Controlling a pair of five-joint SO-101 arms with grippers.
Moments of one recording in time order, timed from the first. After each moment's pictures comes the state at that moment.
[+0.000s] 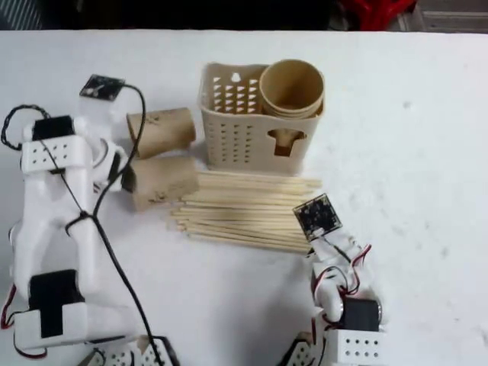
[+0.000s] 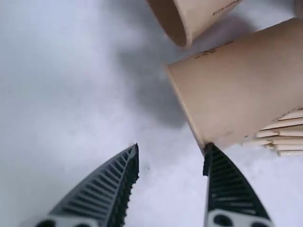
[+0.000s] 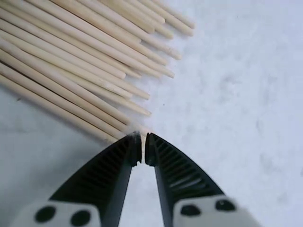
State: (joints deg) left arm -17.5 -3.7 14.3 80.3 -20.3; right arm -0.4 -102.9 96.4 65.7 31.9
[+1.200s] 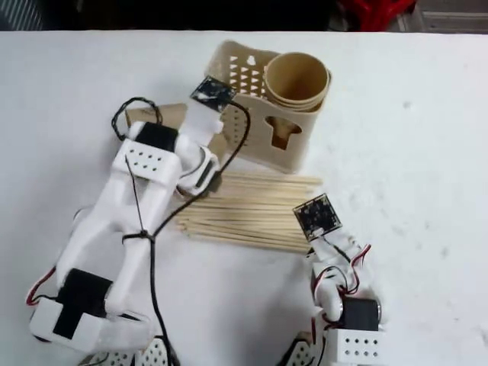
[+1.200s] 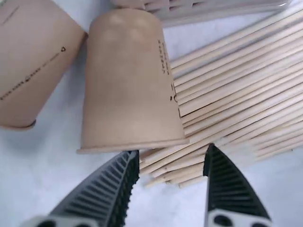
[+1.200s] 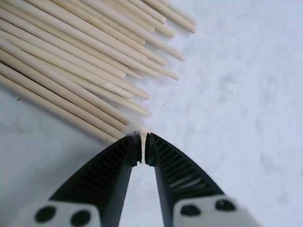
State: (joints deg) left arm 11.5 -4.1 15.6 72.5 -10.9; right arm -0.4 -102.9 96.4 65.7 31.9
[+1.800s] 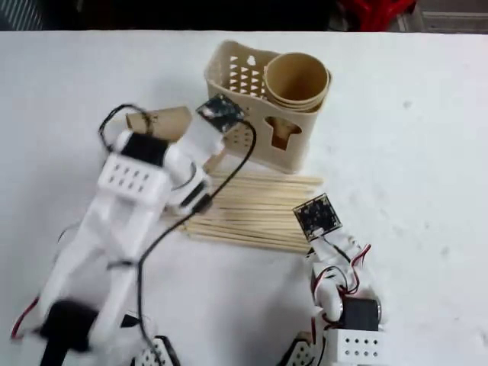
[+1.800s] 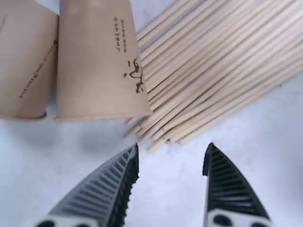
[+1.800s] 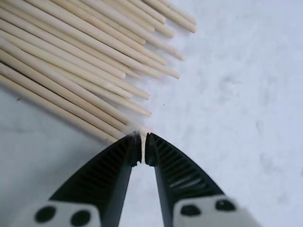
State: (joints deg) left arm 12.0 -17.2 20.2 82.3 -24.2; right arm -0.4 -102.9 96.4 65.7 31.9
